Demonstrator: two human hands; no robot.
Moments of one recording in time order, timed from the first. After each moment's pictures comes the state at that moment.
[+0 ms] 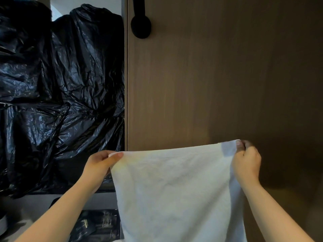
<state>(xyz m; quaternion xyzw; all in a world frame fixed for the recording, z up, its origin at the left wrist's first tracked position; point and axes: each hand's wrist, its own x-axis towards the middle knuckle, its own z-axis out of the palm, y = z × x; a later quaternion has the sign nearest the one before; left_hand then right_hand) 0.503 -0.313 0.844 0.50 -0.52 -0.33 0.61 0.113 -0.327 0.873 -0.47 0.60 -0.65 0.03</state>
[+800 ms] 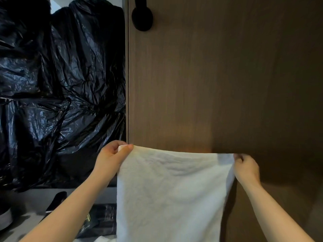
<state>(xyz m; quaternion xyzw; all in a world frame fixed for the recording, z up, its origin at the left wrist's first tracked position) 0.468 -0.294 0.861 0.52 -0.56 -0.25 0.59 0.098 -0.345 0.834 -0.45 0.70 -0.54 0.13</state>
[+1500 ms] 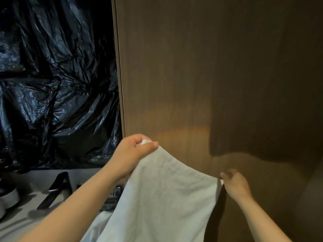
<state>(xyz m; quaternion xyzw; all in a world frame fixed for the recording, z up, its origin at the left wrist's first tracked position) 0.413 -0.267 0.852 0.47 -0.58 -0.43 0.51 0.101 -0.320 0.731 -0.49 0.76 -0.37 0.20</state>
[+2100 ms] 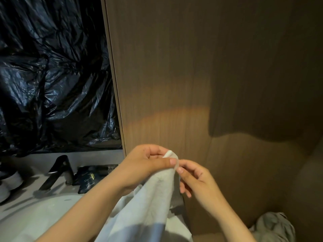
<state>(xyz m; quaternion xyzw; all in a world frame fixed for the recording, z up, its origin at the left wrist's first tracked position) 0.383 -0.227 0.820 0.44 -0.60 -0.55 0.38 0.203 -0.225 0.757 -0.60 0.38 -0.50 0.49</state>
